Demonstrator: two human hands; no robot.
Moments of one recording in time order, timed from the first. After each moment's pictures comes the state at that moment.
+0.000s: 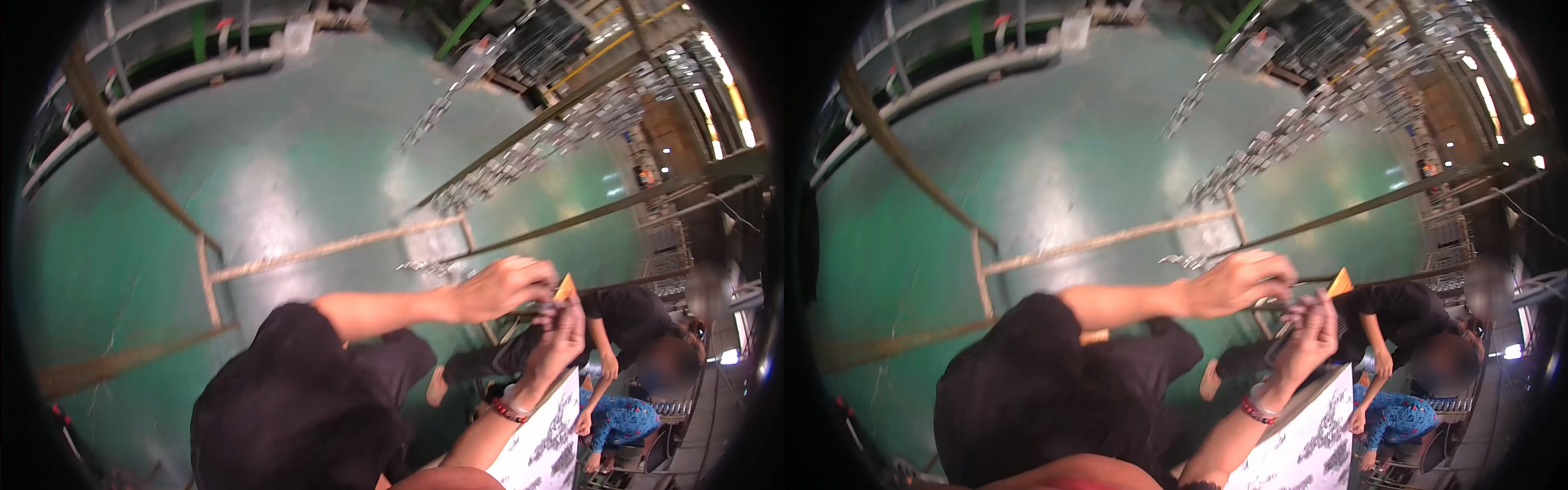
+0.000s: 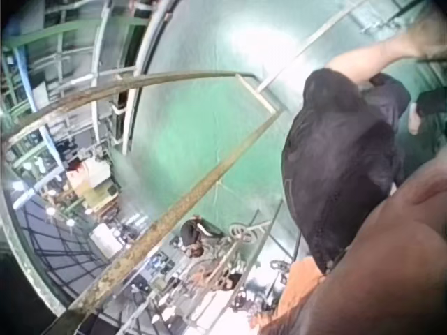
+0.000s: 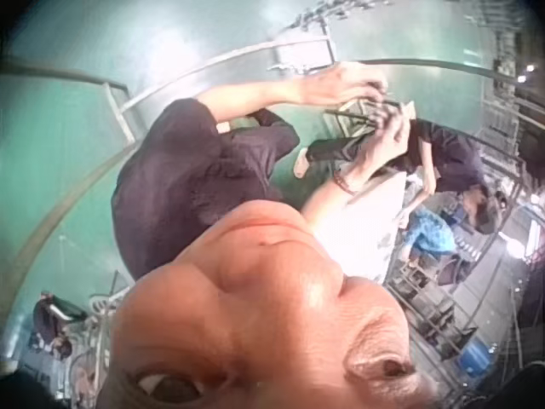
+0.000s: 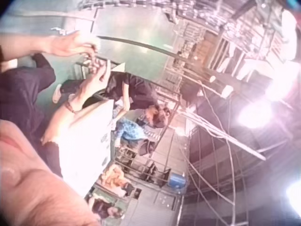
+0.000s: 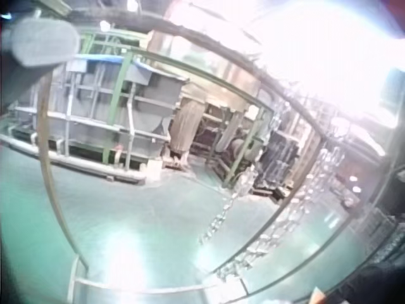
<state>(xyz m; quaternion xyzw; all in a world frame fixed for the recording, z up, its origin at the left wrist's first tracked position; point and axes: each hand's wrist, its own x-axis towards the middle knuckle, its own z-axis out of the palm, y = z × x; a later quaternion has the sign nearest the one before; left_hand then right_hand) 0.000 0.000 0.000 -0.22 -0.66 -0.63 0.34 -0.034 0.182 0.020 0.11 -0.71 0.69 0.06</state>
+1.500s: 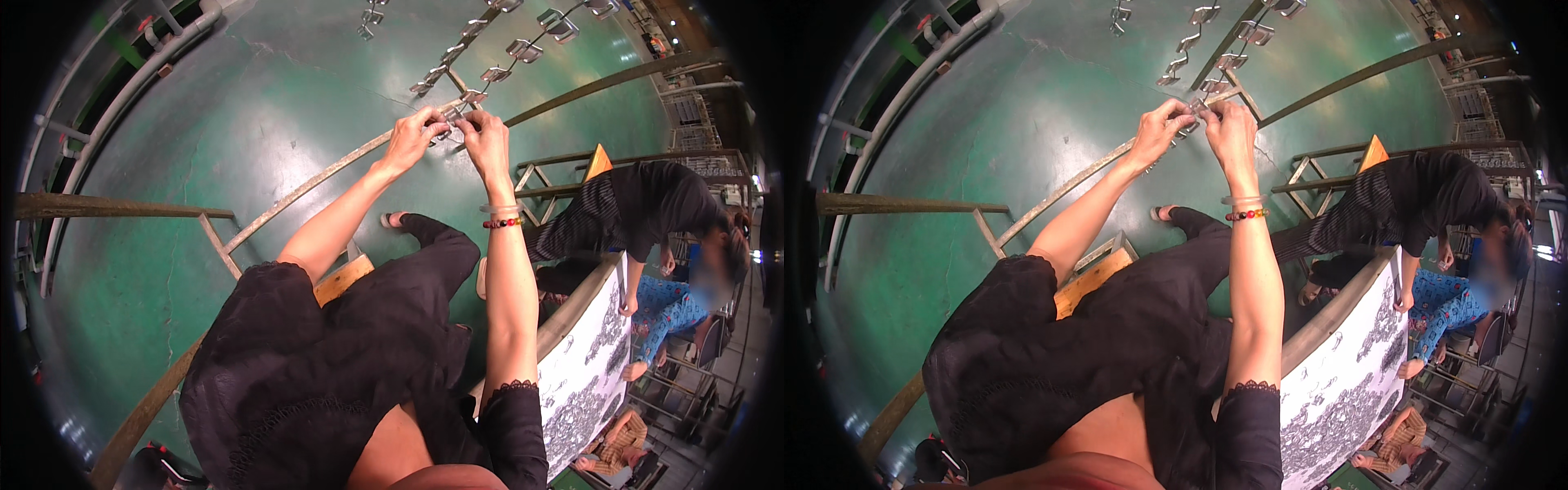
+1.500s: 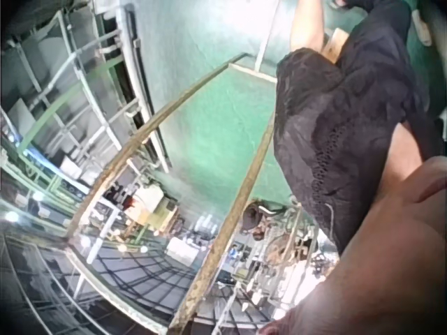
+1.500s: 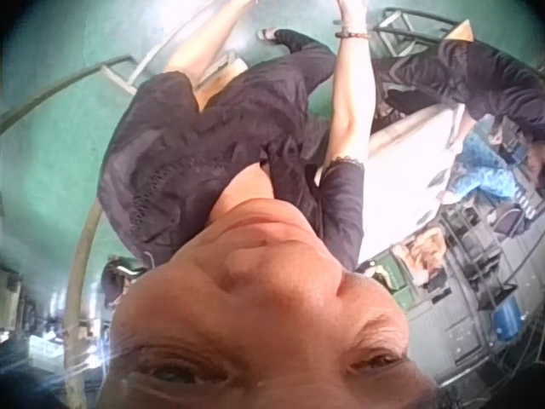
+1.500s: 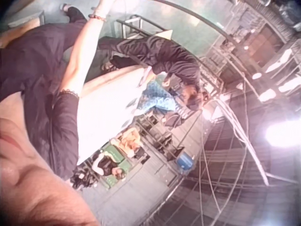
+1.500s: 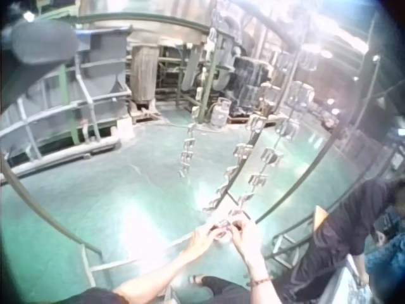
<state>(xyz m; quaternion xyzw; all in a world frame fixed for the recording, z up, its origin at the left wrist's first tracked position) -0.094 -0.062 -0.170 0.04 -0.72 -0.65 0.22 -0.151 0.068 -0.091 0.26 -0.92 0.30 0.06</state>
